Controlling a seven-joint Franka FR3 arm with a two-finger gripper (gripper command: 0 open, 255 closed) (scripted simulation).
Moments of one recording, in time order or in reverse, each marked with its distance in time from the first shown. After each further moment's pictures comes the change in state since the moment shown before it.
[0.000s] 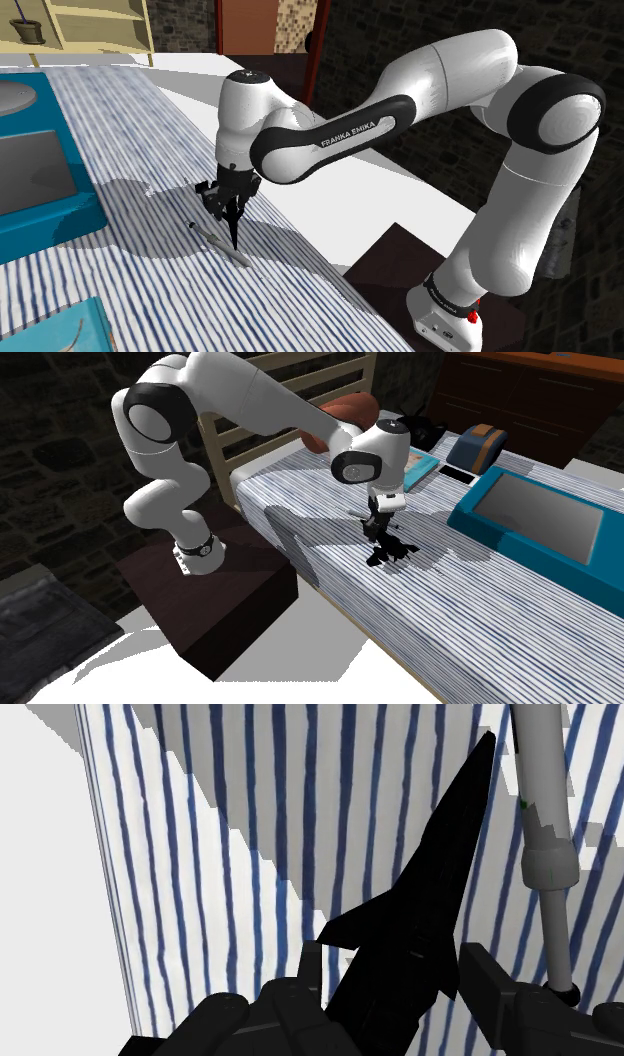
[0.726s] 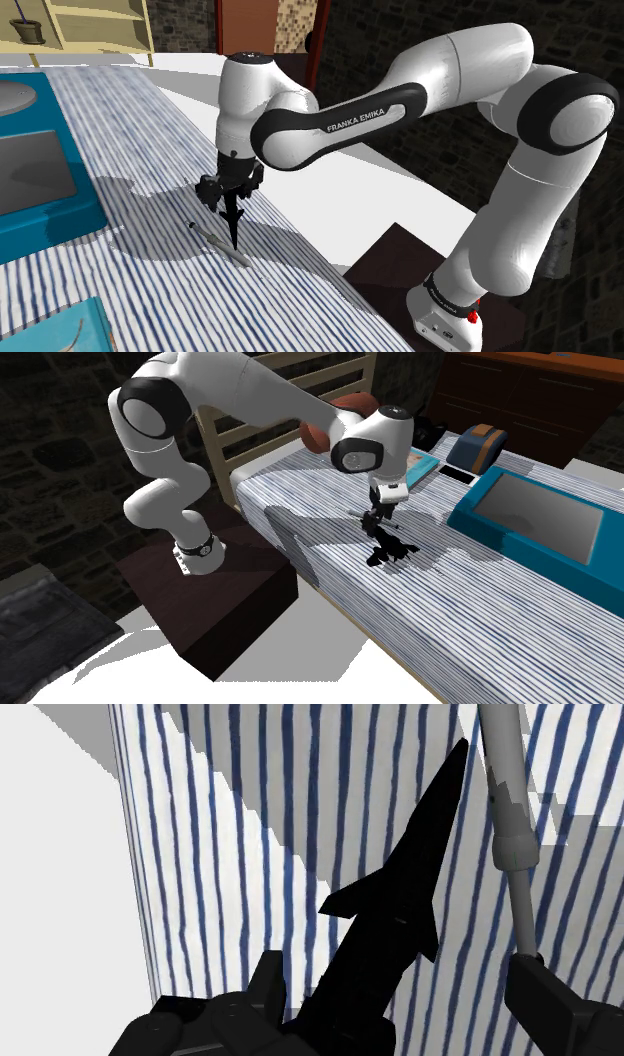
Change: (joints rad) arm -0.007 -0.036 0.007 0.032 0.025 -0.065 -0.018
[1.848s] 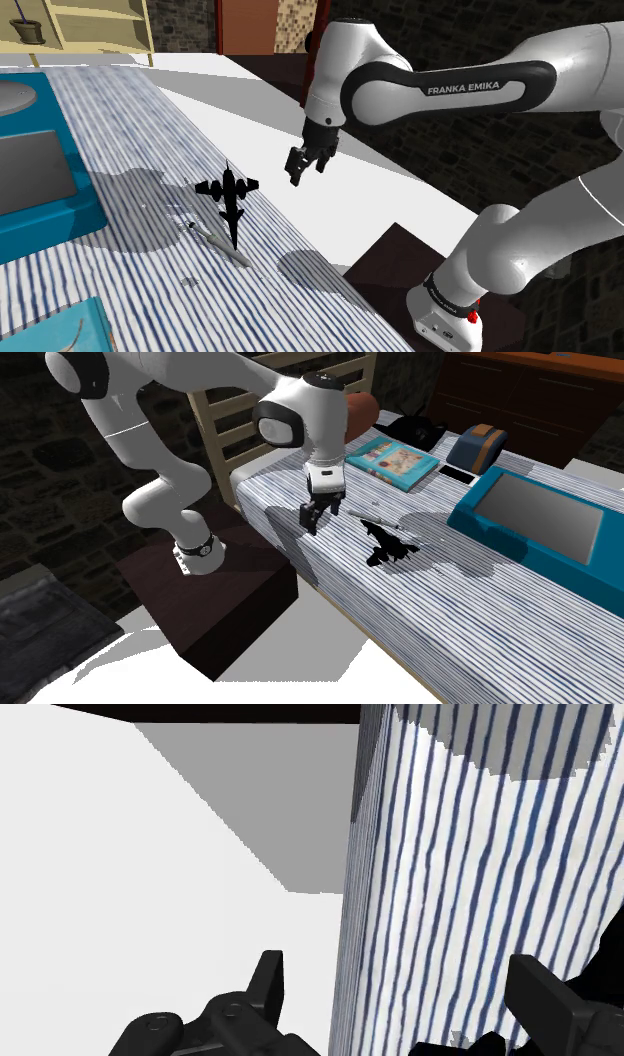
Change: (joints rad) arm -0.080 -0.531 -0.141 -0.356 0.232 -0.196 -0.370
